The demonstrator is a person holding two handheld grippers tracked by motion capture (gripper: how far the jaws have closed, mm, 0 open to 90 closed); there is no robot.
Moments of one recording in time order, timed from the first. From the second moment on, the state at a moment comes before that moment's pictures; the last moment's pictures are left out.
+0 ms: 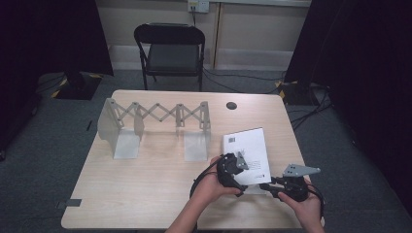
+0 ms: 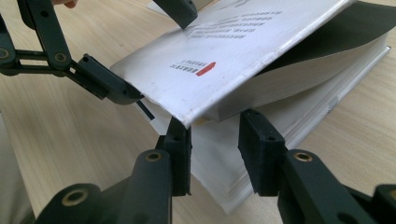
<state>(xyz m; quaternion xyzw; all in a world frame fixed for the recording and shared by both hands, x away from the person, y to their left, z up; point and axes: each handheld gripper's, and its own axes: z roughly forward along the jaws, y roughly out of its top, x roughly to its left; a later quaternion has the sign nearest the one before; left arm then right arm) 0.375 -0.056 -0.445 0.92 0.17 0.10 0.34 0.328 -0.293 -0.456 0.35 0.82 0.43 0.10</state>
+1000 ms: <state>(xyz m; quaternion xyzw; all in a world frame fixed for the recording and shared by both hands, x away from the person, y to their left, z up) 0.366 -0.078 -0.453 0.91 0.14 0.20 0.33 0.329 -0.291 -0.454 0.36 0.82 0.44 0.10</state>
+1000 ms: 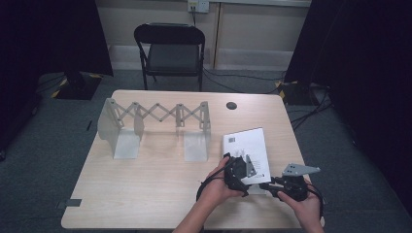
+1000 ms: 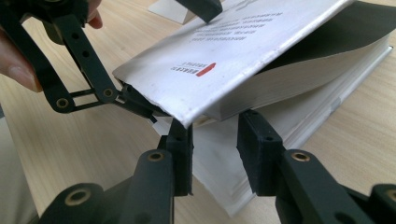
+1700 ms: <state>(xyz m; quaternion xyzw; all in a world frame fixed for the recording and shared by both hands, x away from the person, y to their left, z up) 0.363 -0.077 -0.452 0.92 0.12 0.21 0.31 0.338 -0.286 -0.466 0.36 0.83 0.40 0.13</state>
